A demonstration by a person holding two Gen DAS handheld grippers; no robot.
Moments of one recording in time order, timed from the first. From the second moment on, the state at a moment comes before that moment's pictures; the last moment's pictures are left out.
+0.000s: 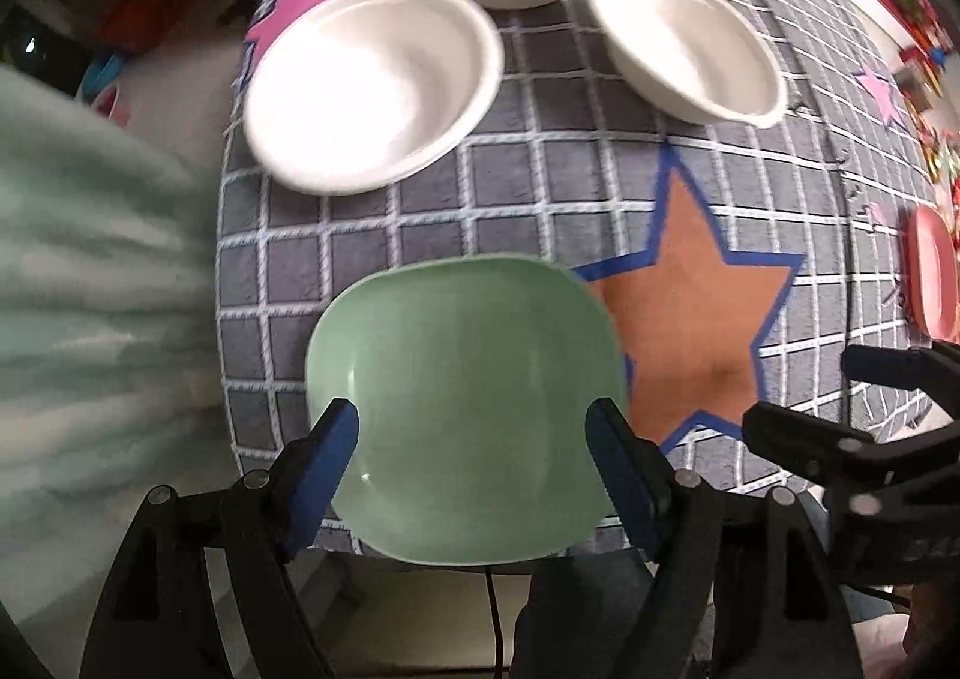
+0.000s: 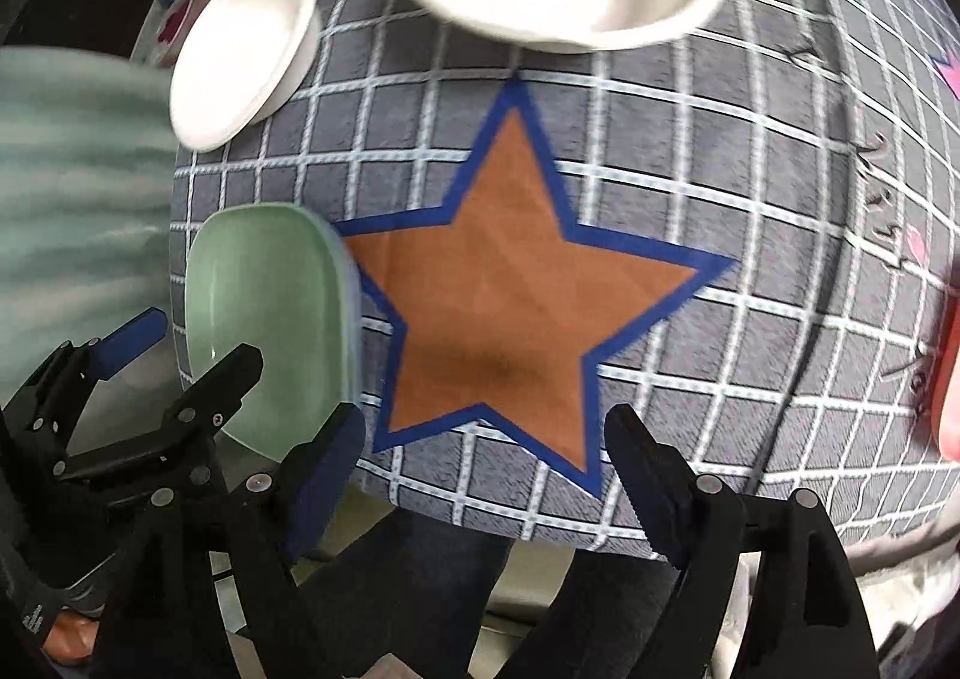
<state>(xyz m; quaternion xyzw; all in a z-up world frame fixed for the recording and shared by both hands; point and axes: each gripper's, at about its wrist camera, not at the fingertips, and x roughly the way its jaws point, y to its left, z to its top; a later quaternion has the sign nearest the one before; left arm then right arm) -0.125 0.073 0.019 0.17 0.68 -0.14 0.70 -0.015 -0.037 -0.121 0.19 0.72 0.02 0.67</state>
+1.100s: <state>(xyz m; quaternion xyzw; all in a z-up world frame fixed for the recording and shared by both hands) -0.198 -0.162 0.017 0.30 0.66 -0.27 0.63 -0.171 -0.391 -0.092 0.37 0.65 -0.16 0.65</state>
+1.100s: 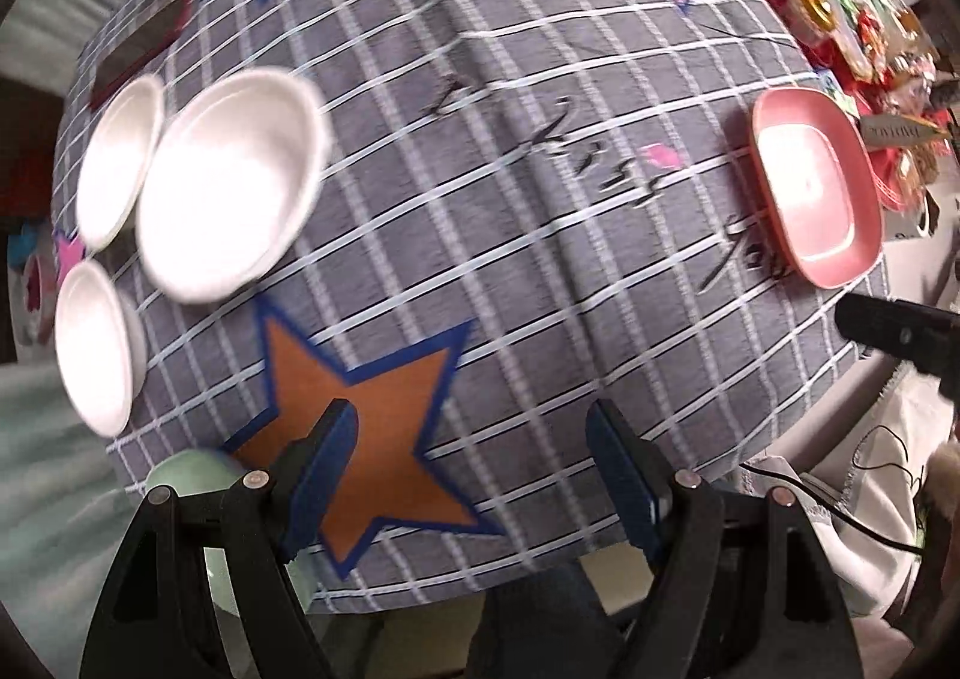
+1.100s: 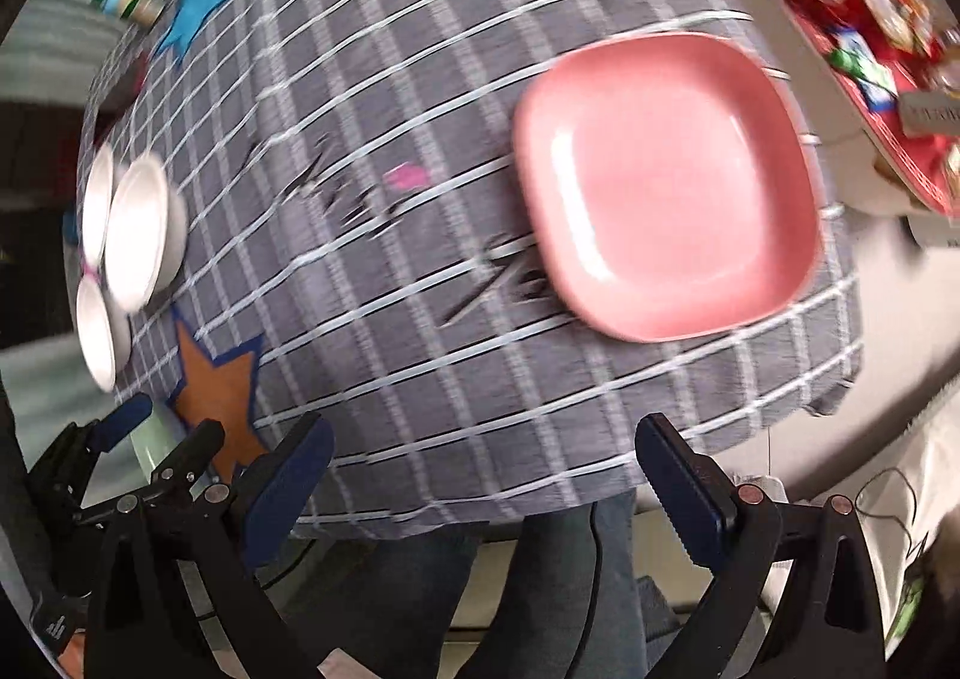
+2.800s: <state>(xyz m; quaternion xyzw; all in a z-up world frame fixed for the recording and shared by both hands) -0.240 -0.391 -0.082 0.29 0.68 -0.30 0.60 -0.172 -0.541 -0.127 0.21 0.68 -0.19 0.68</state>
